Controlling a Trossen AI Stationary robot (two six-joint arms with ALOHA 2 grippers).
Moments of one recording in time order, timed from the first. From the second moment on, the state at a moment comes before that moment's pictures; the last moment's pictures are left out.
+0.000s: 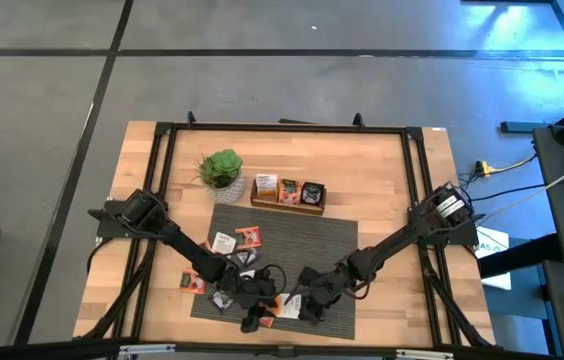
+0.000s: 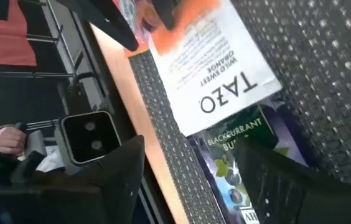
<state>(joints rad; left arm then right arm) -0.56 2.03 0.96 0.38 -0.09 -0.57 0.54 1.96 1.06 0.14 -0.12 1.29</state>
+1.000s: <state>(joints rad) -0.57 2.03 0.96 0.39 -0.17 -0.61 0.47 2.00 1.06 0.28 0.03 1.09</state>
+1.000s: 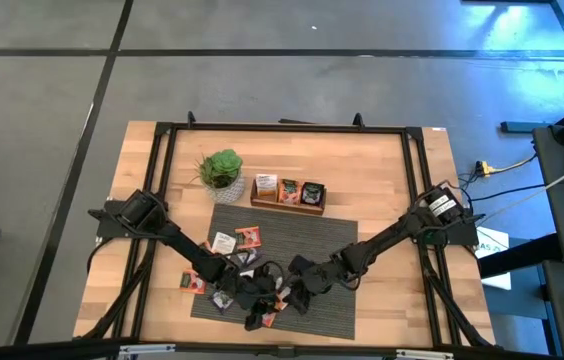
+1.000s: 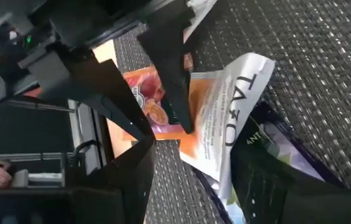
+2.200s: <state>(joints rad) -0.57 2.03 0.96 0.39 -0.19 -0.68 0.48 1.99 1.06 0.16 0.11 1.11</state>
